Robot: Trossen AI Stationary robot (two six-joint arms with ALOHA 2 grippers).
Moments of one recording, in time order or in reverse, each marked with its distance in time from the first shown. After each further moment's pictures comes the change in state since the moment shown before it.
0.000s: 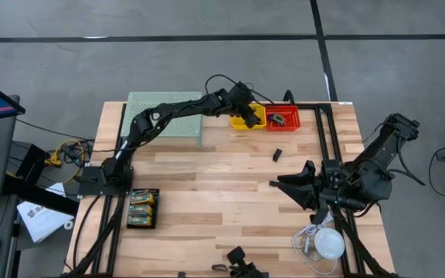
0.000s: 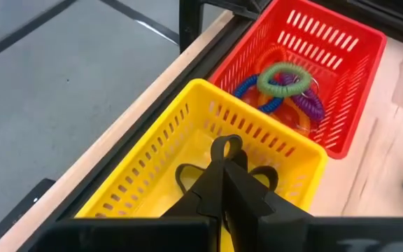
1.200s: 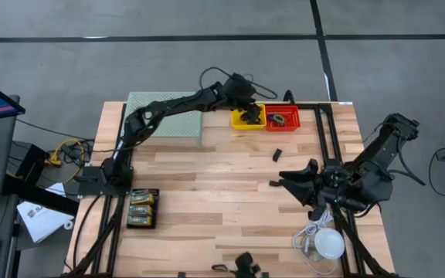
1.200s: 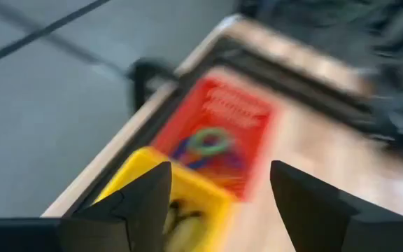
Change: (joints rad) left arm -0.004 -0.107 0.000 0.059 0.155 -0.028; right arm 0.016 -0.002 0.000 -0.019 0.106 0.005
